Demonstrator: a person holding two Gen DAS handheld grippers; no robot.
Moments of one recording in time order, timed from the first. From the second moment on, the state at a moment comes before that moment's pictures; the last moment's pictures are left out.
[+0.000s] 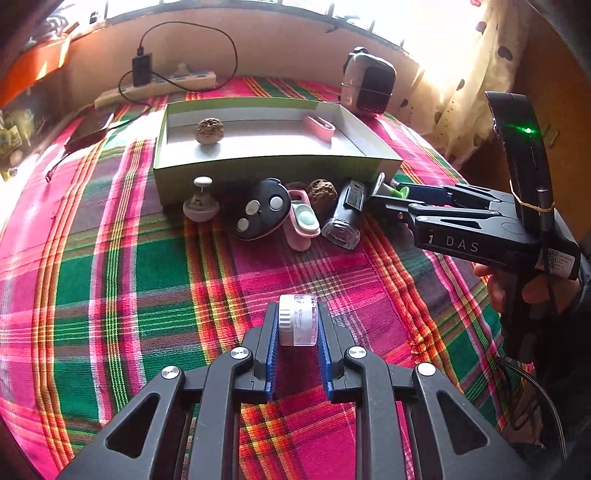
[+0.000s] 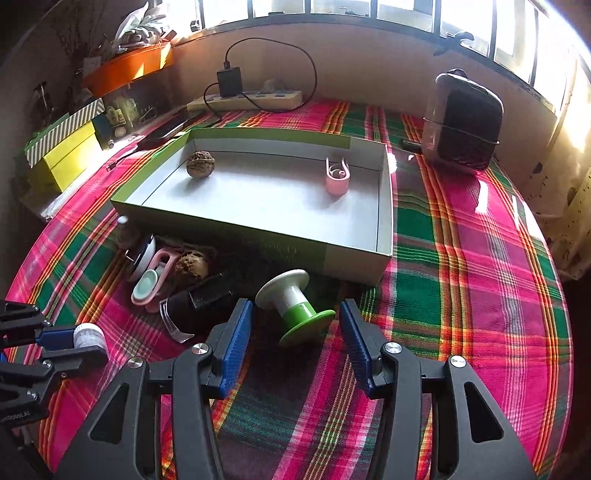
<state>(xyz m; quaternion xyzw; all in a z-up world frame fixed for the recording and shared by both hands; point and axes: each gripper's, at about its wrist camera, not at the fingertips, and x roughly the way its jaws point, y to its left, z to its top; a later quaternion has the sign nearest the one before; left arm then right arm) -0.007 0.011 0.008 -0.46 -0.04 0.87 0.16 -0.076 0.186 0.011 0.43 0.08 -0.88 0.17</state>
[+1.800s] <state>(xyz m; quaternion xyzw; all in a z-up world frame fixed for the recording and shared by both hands) -0.017 0.007 0.018 -0.45 -0.03 0.88 0.16 -0.075 0.200 0.017 0.42 0.06 -0.89 0.16</state>
